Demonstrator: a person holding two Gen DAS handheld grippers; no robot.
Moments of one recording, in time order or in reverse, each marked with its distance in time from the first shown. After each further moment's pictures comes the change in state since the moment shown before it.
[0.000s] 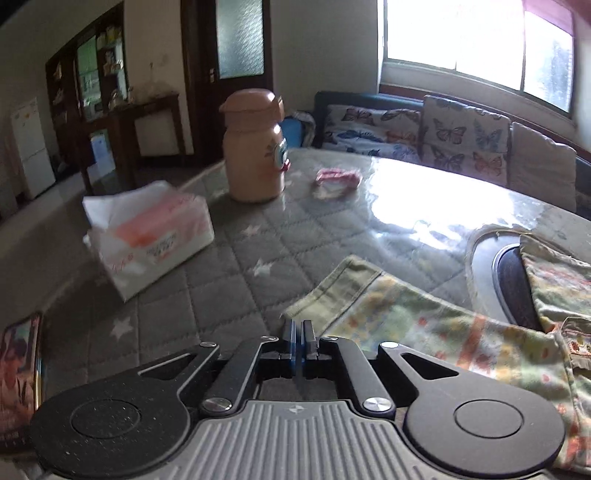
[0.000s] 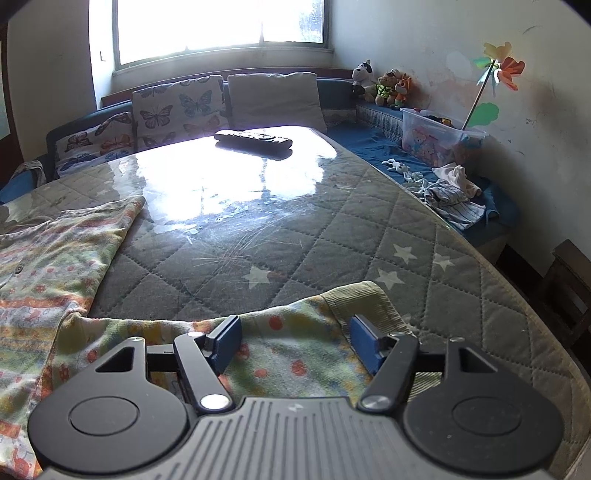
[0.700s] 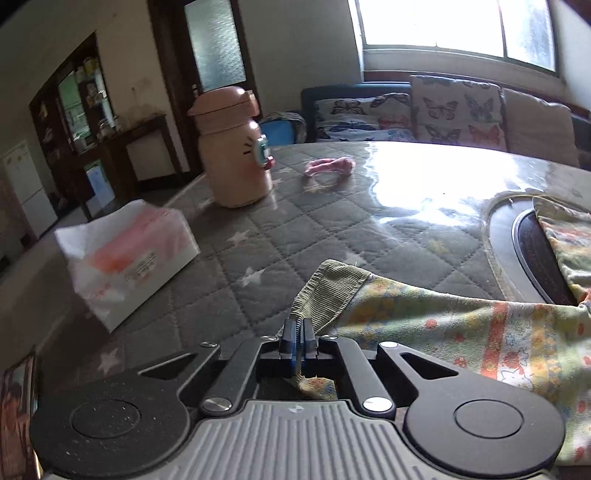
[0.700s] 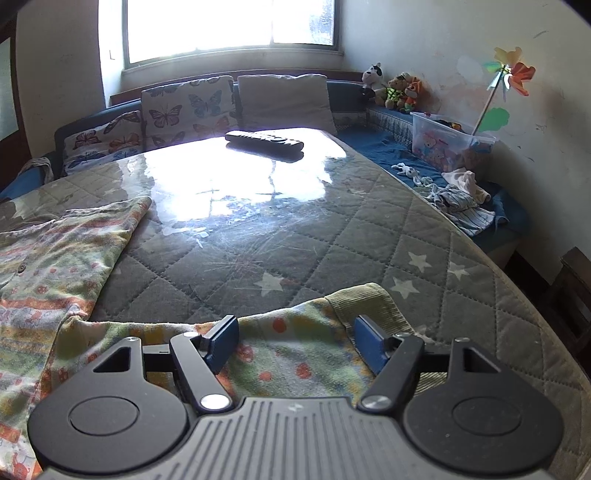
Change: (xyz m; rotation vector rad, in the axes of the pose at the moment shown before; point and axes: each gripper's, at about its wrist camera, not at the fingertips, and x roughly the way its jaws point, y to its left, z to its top) left arm 0.027 -0.009 -0.009 0.097 0.005 0.068; right arm 0.010 0.008 0.004 -0.042 -0.011 0.032
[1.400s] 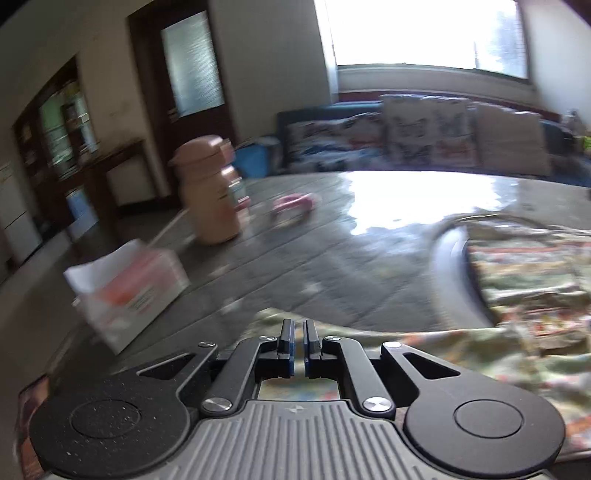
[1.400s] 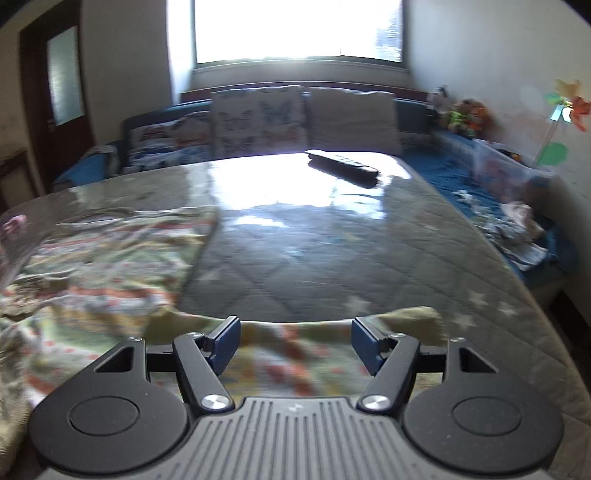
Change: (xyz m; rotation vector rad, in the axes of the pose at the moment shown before) left arm -0.060 -0.032 0.015 0.095 -0.090 -0.146; right arm -0.042 0.044 0.011 -0.140 -0.028 0.222
